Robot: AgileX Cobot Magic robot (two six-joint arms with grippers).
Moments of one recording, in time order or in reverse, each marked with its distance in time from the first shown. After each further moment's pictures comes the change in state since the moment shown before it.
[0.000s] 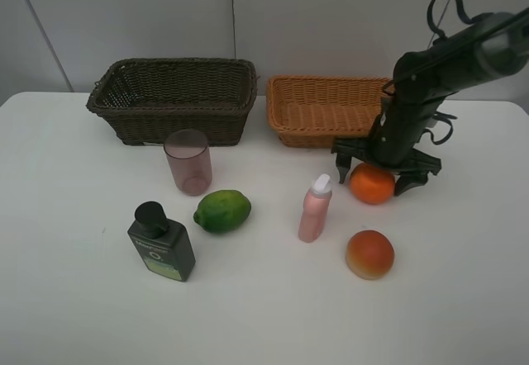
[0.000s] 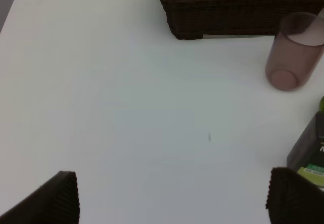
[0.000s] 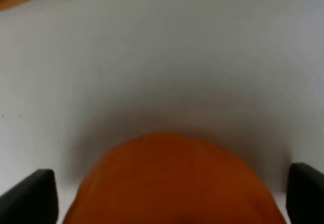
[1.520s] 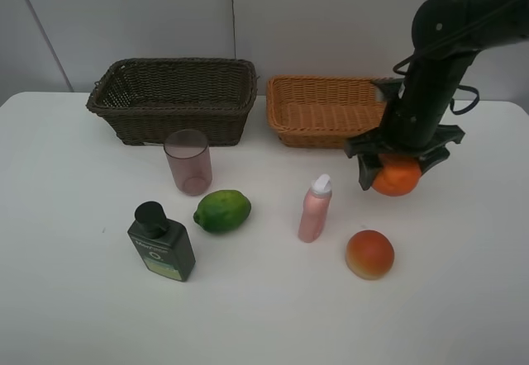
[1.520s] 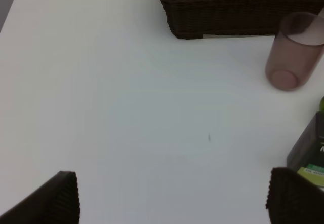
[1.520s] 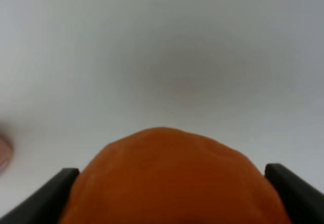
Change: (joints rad) left arm 0.000 0.000 0.000 0.000 0.000 0.000; right arm 0.046 -0.183 -0.032 0.047 0.350 -0.455
